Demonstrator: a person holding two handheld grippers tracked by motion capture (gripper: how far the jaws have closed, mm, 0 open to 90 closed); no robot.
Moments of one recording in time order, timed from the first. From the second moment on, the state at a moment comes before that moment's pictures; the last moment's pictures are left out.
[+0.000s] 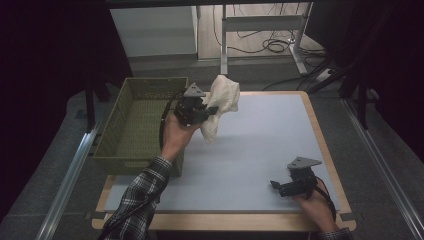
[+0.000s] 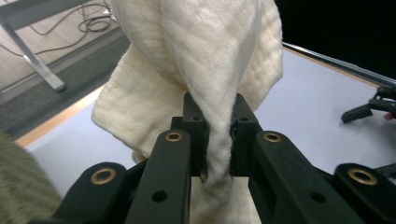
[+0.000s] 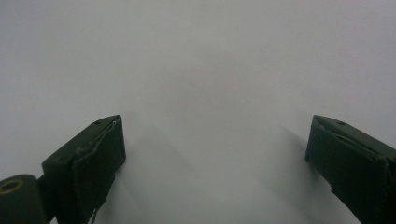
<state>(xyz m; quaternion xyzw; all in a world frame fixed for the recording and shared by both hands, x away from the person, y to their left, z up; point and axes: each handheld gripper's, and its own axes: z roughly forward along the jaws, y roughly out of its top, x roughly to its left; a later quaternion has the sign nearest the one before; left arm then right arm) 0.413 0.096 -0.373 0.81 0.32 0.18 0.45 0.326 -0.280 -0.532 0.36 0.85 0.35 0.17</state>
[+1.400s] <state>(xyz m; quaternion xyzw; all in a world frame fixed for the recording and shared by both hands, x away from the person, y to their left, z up) 0.397 -0.010 -0.498 0.86 0.28 0.14 0.40 0.326 -0.281 -0.532 0.36 0.85 0.34 0.17</state>
